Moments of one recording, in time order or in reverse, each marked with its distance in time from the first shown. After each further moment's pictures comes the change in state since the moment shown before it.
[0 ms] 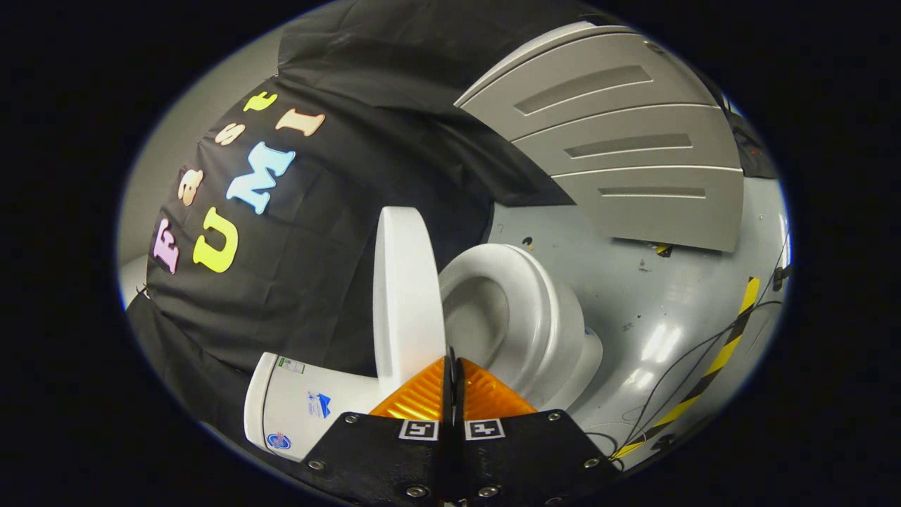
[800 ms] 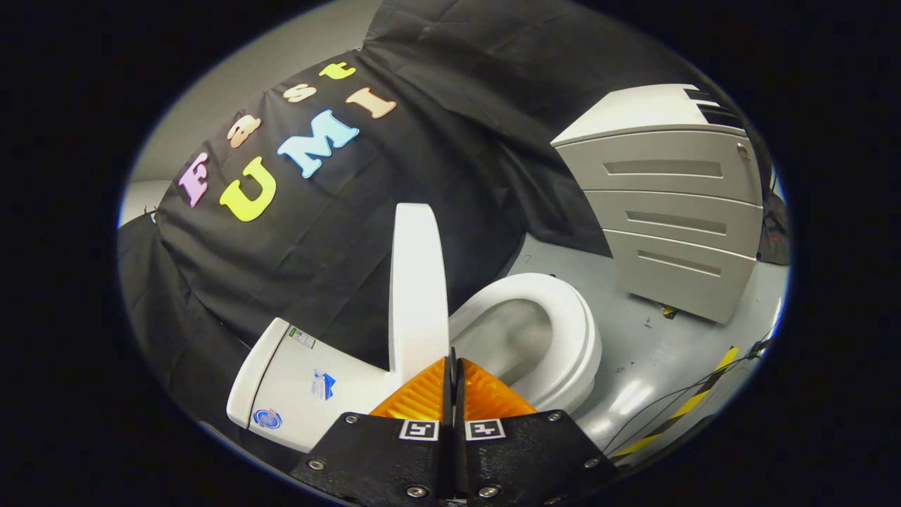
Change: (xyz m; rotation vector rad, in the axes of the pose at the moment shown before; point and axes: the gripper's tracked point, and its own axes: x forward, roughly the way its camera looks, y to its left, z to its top) arm -0.030 0.076 -0.003 -0.297 -0.065 0.023
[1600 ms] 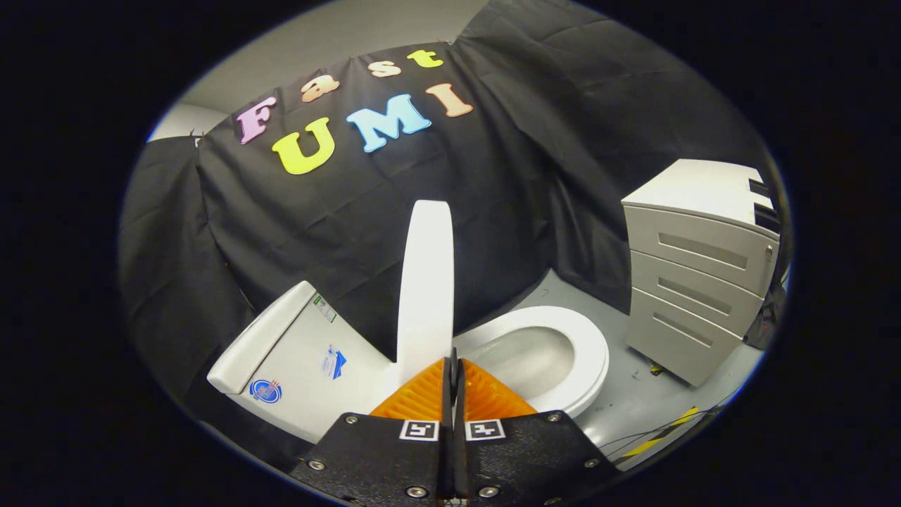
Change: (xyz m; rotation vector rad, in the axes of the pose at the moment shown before) arm -0.023 0.076 0.001 -0.321 -0.042 0.041
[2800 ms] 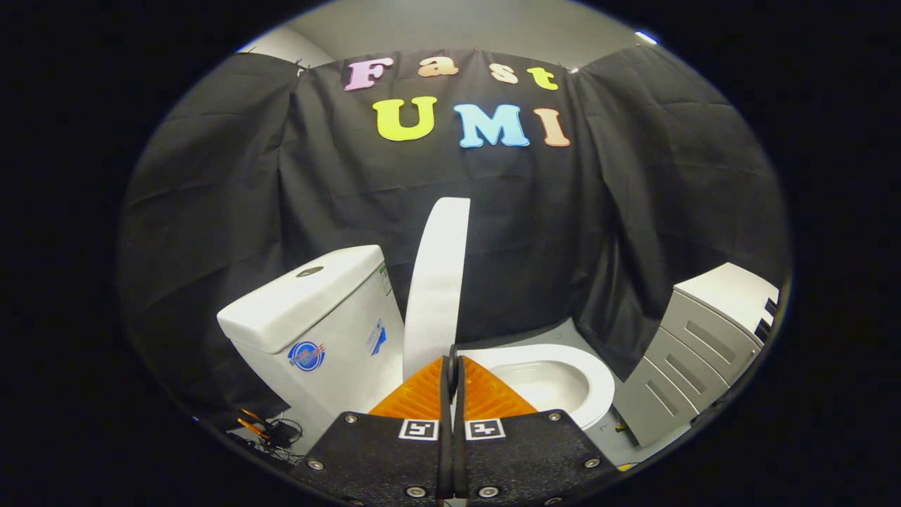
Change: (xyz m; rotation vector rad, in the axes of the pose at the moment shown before) arm -0.026 0.111 -0.012 -0.400 -0.039 0.098
